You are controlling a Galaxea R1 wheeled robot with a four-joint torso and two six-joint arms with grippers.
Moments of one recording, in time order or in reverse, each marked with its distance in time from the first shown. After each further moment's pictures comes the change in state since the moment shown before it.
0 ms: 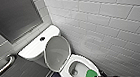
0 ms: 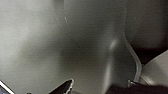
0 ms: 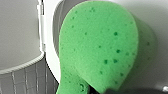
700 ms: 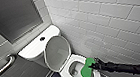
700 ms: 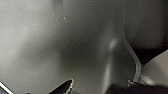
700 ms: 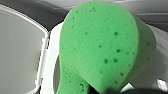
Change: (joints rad) left arm 0.000 0.001 -0.001 0.000 -0.001 0.000; right arm 0.181 0.110 -0.214 -0.026 -0.094 -0.001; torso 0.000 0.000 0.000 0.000
